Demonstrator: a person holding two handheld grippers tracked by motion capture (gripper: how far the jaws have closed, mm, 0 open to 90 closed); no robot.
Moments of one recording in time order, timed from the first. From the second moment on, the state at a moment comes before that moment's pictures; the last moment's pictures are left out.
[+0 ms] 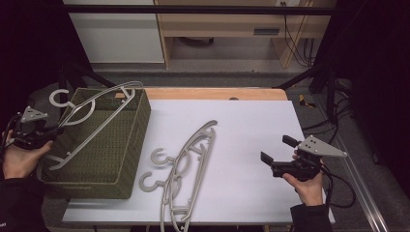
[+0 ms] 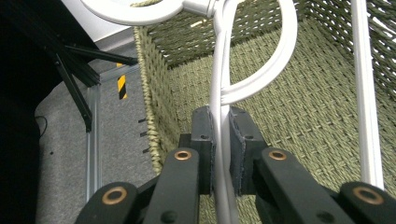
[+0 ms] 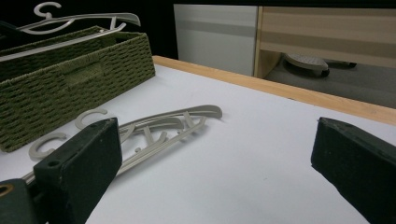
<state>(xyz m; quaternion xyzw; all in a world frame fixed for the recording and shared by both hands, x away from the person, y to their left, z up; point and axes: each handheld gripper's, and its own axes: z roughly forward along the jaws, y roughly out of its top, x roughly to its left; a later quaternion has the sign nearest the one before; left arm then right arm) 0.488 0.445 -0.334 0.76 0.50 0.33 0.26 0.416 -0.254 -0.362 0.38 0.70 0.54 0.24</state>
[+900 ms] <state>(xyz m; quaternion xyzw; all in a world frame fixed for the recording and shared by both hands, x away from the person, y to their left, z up) 0.500 0.433 -0.374 0.78 0.49 0.32 0.20 0.417 -0.254 -0.363 0.39 0.70 0.54 0.24</state>
